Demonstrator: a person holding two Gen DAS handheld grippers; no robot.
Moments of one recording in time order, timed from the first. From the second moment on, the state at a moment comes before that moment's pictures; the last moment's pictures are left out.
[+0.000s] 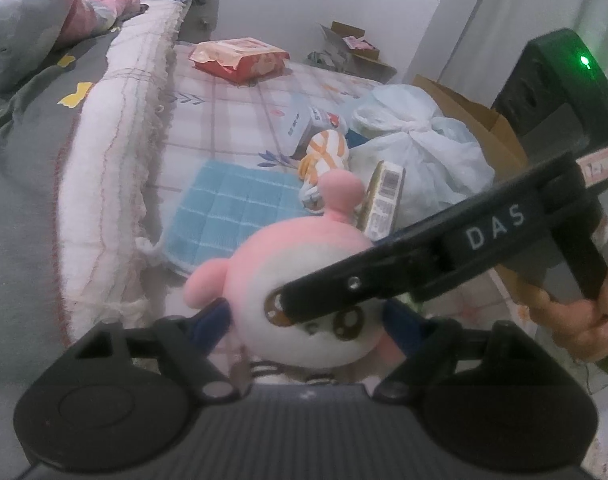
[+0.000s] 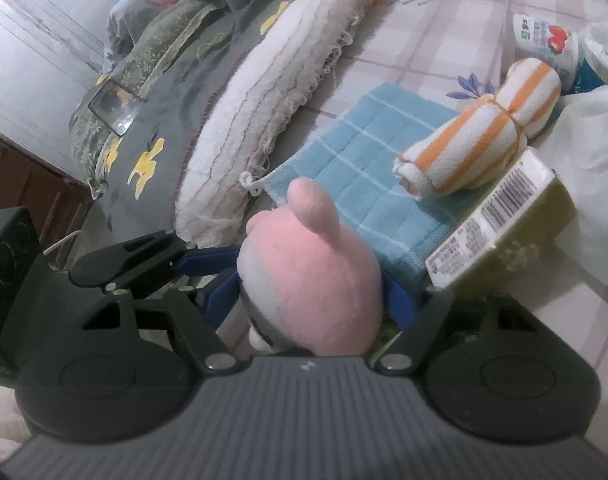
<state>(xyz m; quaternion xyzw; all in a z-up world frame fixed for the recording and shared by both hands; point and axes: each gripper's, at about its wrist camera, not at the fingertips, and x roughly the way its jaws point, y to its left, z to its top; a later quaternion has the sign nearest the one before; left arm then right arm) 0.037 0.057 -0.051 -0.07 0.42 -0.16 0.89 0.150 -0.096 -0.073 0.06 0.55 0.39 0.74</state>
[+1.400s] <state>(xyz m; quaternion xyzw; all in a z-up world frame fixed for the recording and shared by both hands) 0.123 -0.213 0.059 0.04 0.32 -0.36 0.88 0.124 -0.445 0.027 0.26 0.36 0.19 0.88</state>
